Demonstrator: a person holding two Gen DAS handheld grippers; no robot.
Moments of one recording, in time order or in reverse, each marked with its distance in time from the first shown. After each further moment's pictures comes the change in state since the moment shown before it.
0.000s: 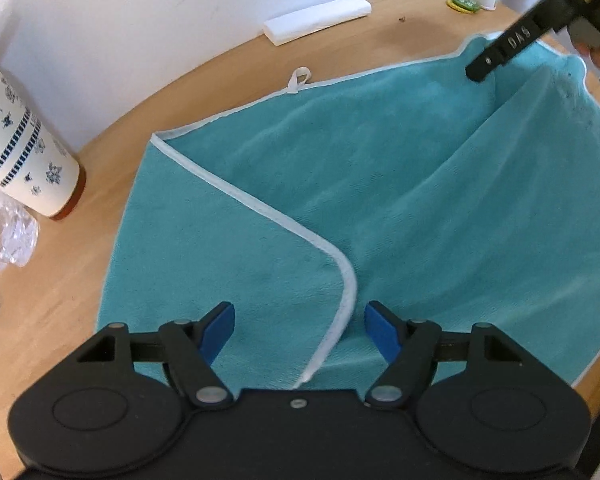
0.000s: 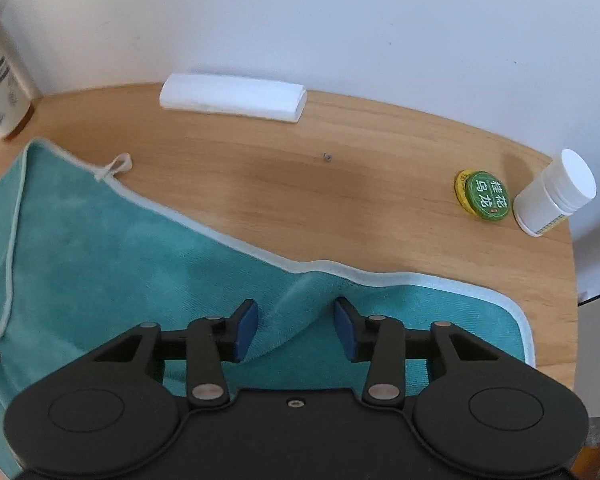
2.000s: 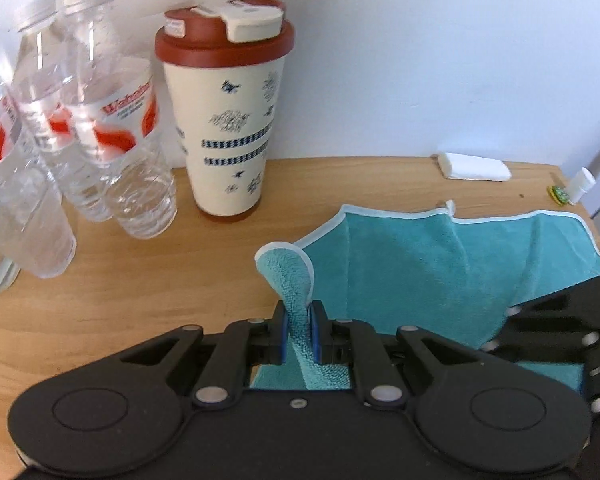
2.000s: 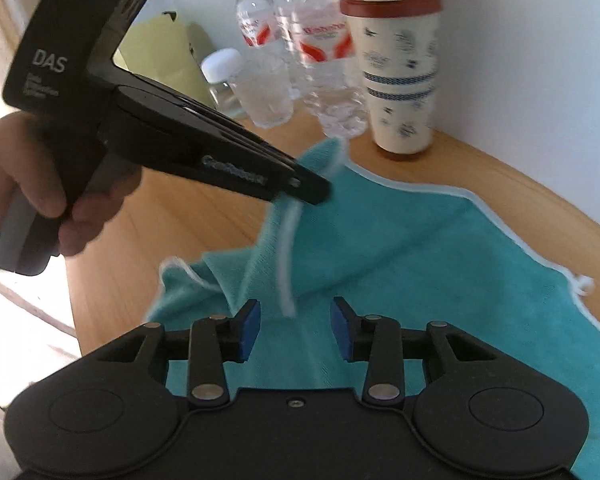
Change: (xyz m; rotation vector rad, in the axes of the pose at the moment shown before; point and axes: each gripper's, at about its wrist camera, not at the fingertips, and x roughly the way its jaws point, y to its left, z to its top) left arm -0.040 0.170 -0.014 -0.436 -0.177 -0.098; right arm -0.041 0.285 -0.016 -0.464 -0.099 0.576
